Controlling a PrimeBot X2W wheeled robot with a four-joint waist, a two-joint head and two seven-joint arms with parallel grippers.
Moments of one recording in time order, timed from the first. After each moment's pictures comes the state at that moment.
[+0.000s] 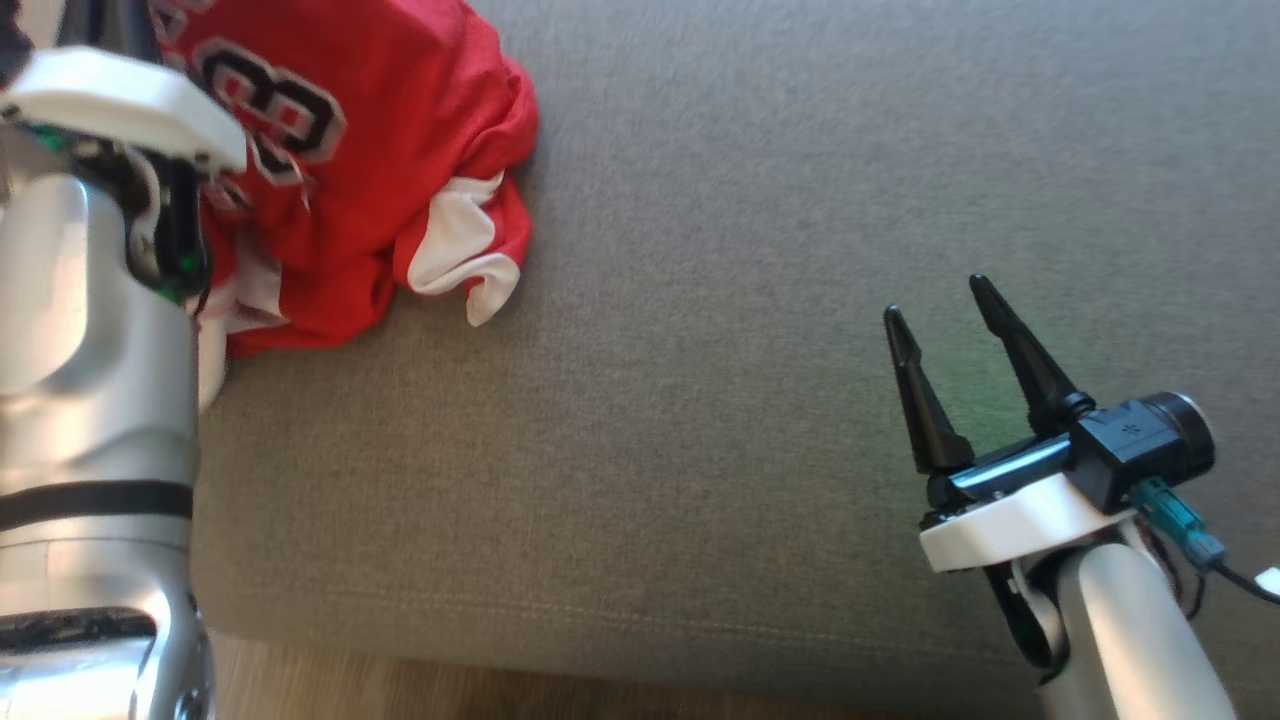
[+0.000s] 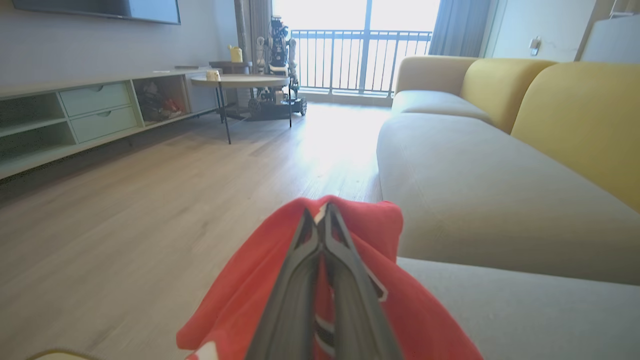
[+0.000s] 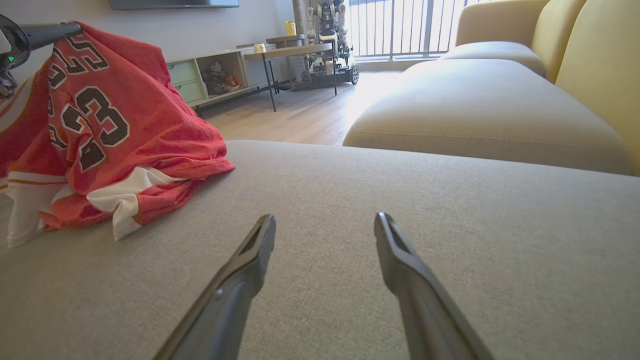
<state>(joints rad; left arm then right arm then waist) -0.90 0.17 -0.03 0.77 -0.23 -0.05 -0.24 -0.15 -0.07 0.10 0.07 0.06 0.13 -0.25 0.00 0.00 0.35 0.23</state>
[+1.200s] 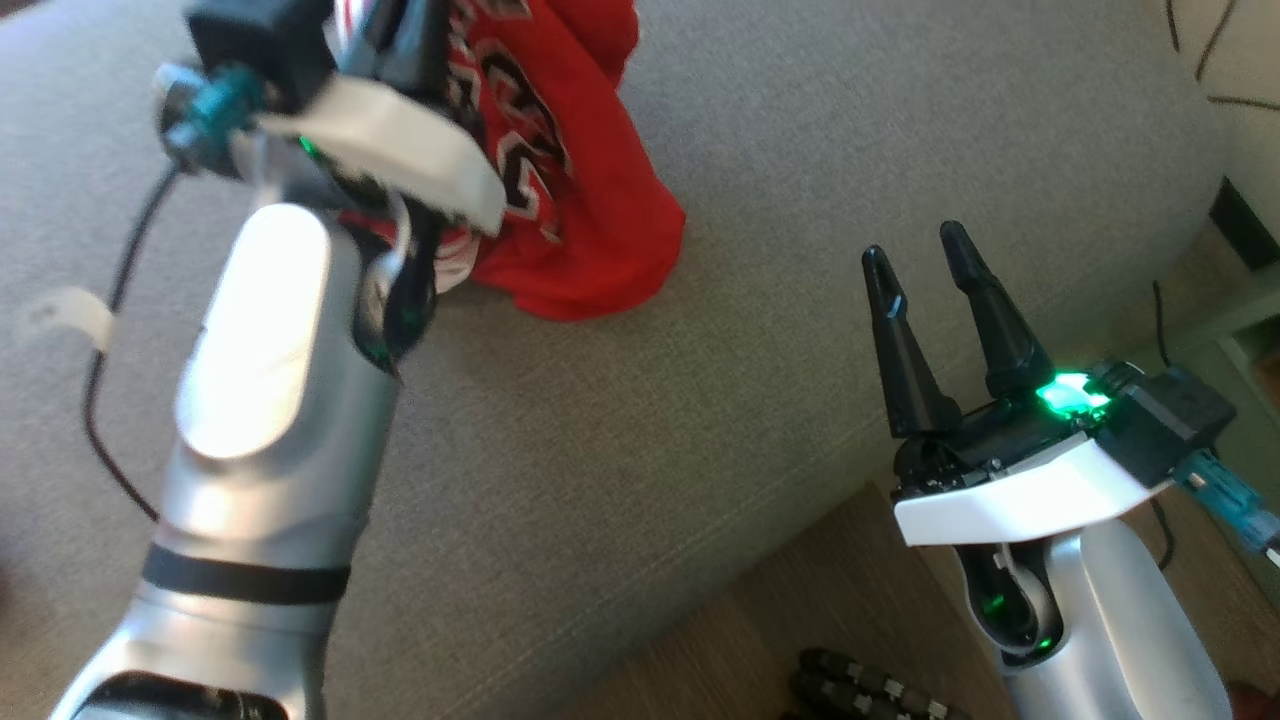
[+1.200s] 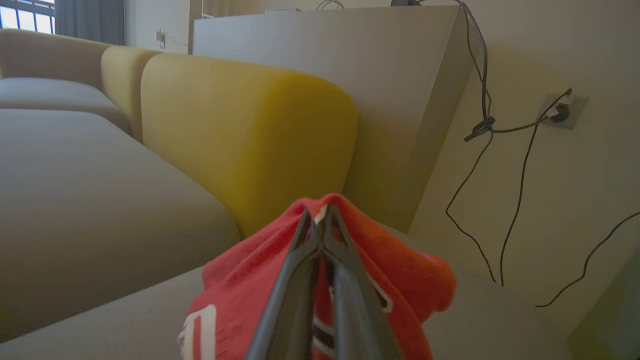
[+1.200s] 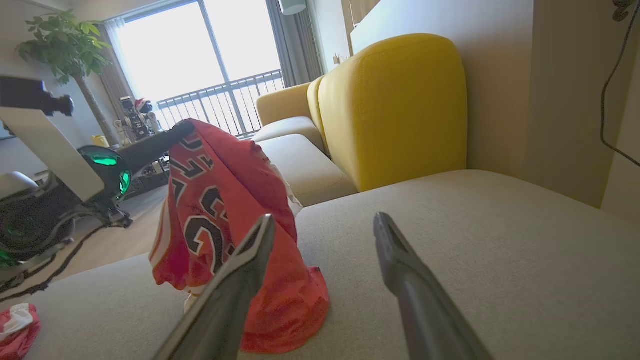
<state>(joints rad) -0.77 0.04 -0.30 0.35 -0.27 -0.02 -0.08 -0.20 -0.06 0.20 -0.03 0.39 0.13 -0.25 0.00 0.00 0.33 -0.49</state>
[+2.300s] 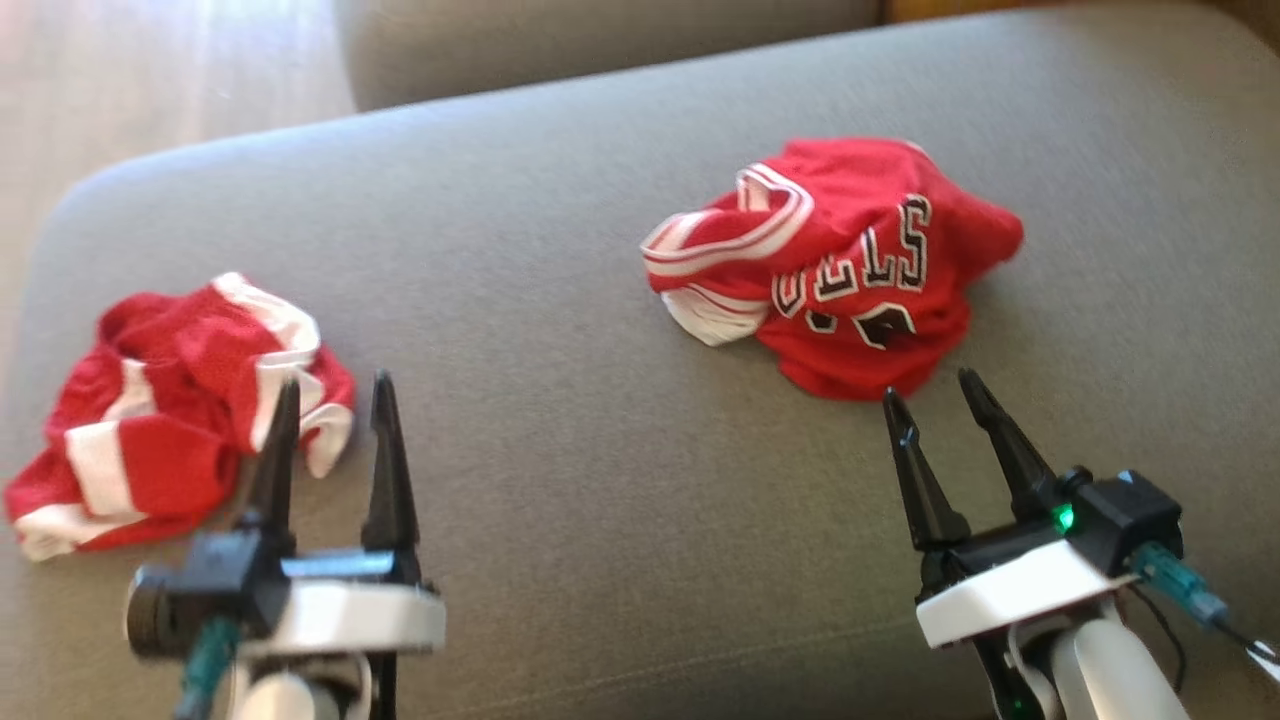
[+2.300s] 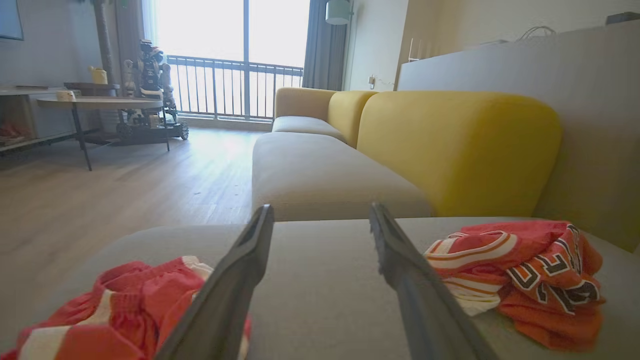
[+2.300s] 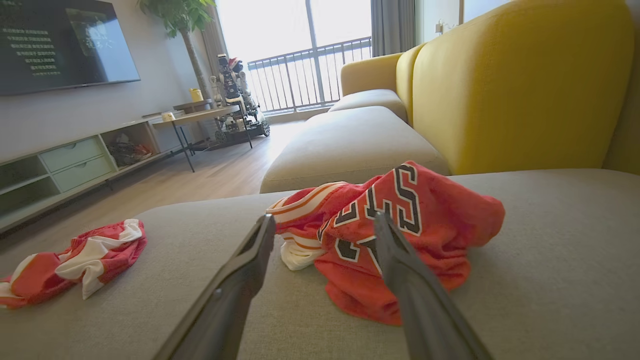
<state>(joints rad) 0.02 0.05 -0.17 -0.08 -0.15 0.11 -0.26 -0.05 -0.05 0.11 0.11 0.22 0.13 -0.25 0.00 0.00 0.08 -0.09</state>
